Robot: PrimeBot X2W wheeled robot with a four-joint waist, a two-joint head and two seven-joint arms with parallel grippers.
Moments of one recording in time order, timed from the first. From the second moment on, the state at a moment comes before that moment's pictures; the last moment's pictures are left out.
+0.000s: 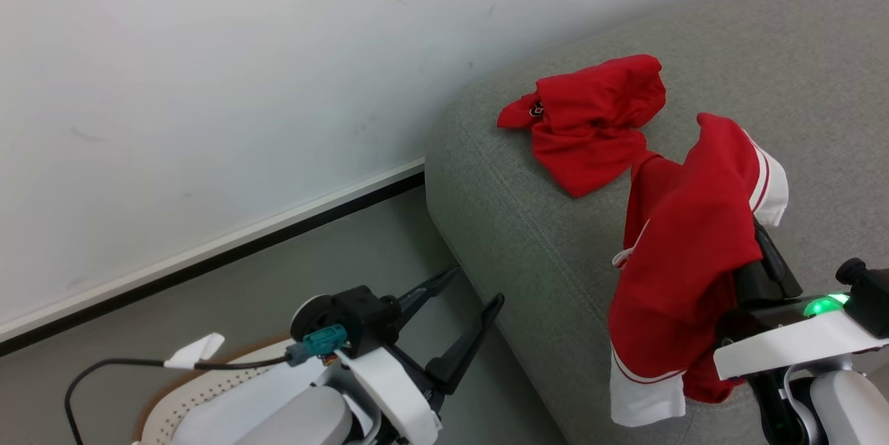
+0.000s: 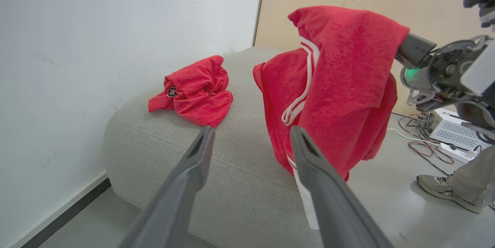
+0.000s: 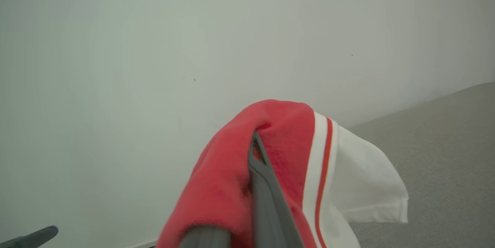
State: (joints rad) left arm -0.53 0.30 -0.88 0.30 -0.62 -0.10 -0.26; right arm -0.32 -0.20 0.23 0.19 0.62 0.13 -0.21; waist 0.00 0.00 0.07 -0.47
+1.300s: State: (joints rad) left arm -0.70 0.58 -0.88 0.07 -0.58 -0.13 -0.20; right arm -0.89 -0.23 -0.43 0.35 0.48 0.13 0.30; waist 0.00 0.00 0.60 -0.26
